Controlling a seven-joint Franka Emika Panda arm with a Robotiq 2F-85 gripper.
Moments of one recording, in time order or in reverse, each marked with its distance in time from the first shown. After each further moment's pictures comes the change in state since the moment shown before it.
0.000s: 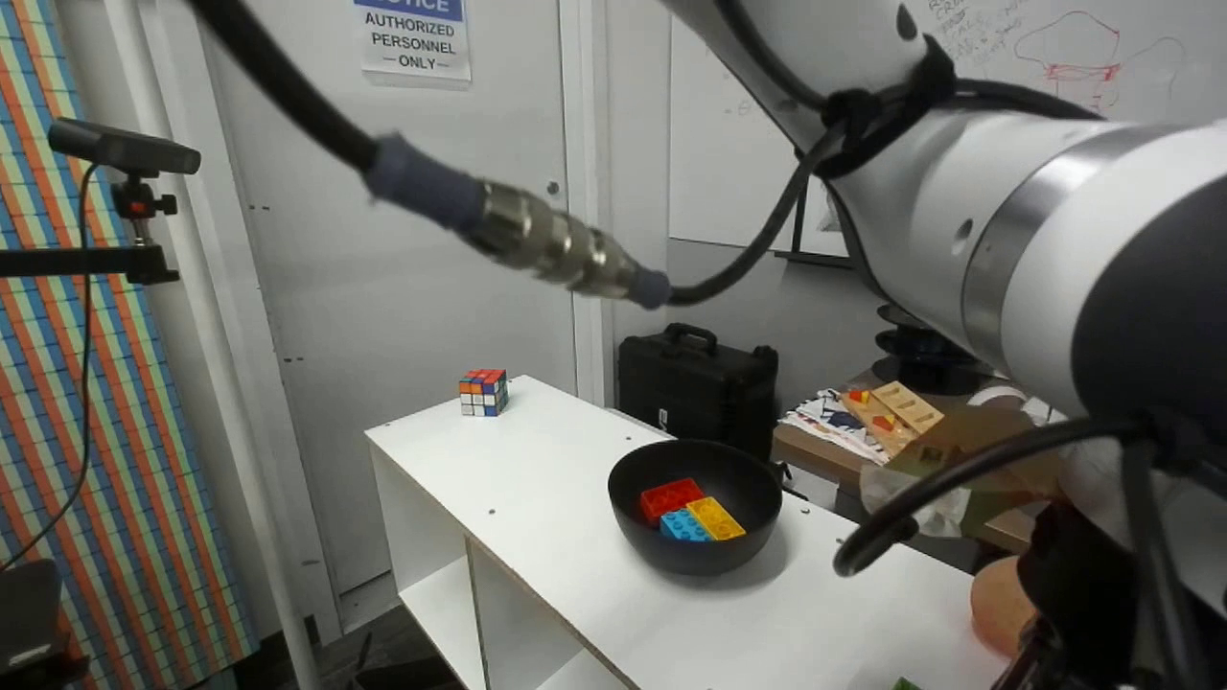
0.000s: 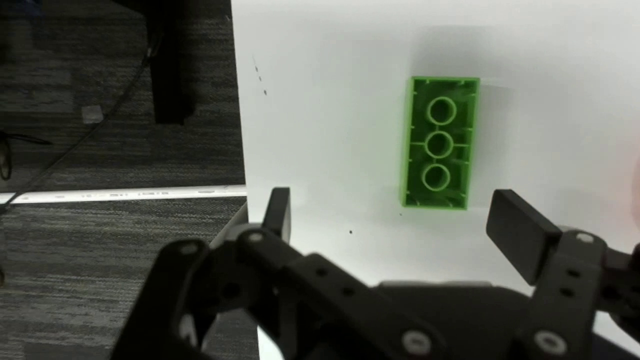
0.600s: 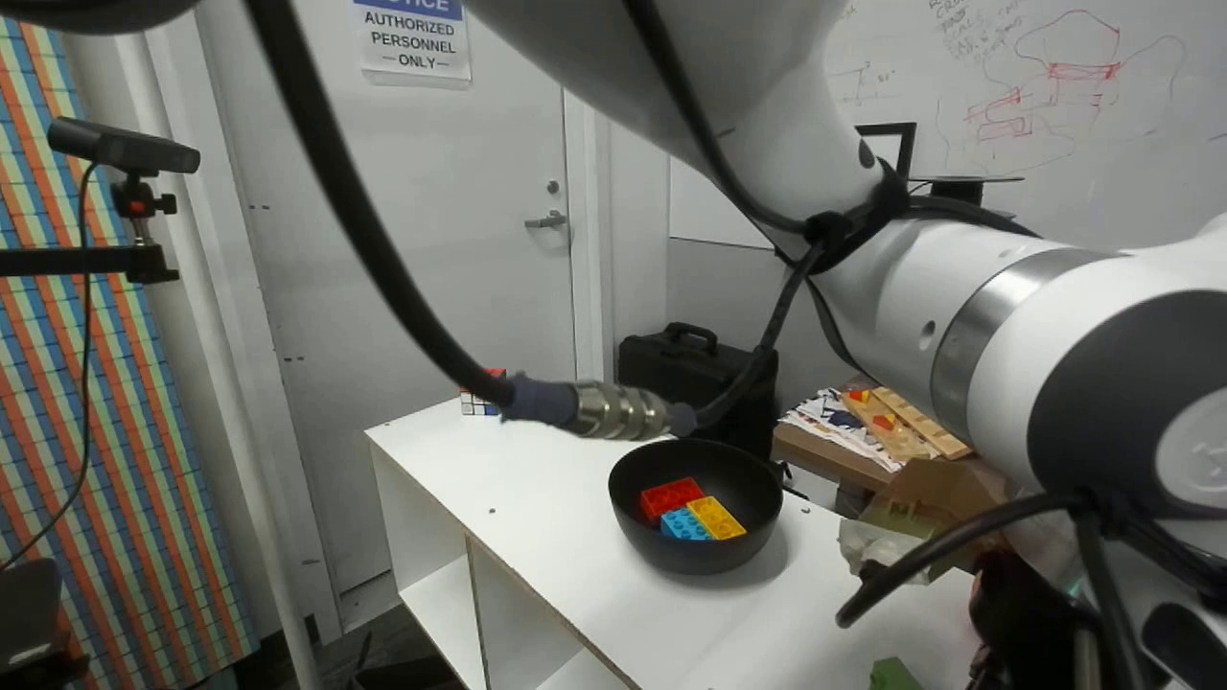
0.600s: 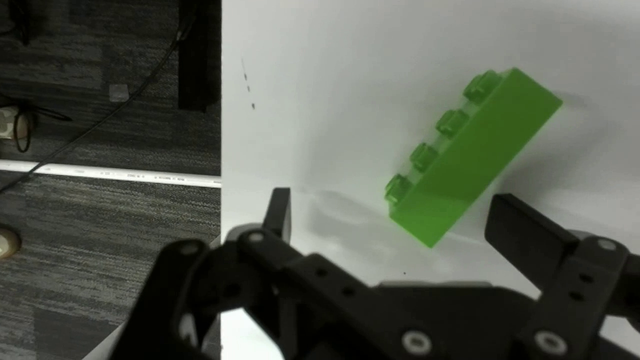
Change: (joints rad) arm 0.013 0.148 0.010 0.162 -0.069 -0.074 0.004
